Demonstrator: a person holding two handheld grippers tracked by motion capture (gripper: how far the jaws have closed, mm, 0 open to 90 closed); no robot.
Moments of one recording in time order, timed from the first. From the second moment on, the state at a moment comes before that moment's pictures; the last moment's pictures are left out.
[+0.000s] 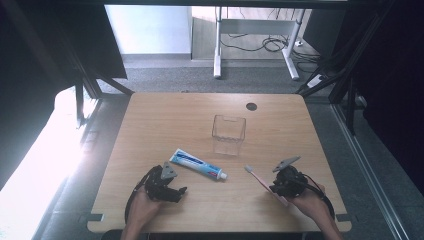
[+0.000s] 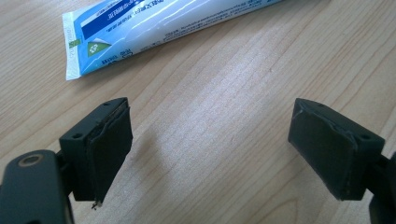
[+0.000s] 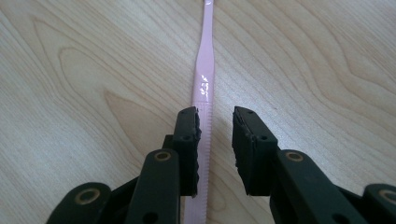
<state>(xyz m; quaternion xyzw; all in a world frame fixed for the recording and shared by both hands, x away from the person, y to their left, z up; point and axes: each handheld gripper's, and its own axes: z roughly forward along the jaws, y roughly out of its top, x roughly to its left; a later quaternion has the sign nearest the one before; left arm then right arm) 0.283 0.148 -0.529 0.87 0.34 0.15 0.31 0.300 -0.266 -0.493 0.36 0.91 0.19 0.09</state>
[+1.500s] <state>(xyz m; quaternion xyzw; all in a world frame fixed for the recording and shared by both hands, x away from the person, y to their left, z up) 0.283 0.147 -0.528 0.88 0.34 0.15 0.30 0.337 -0.218 -0.487 0.34 0.94 0.06 0.02</state>
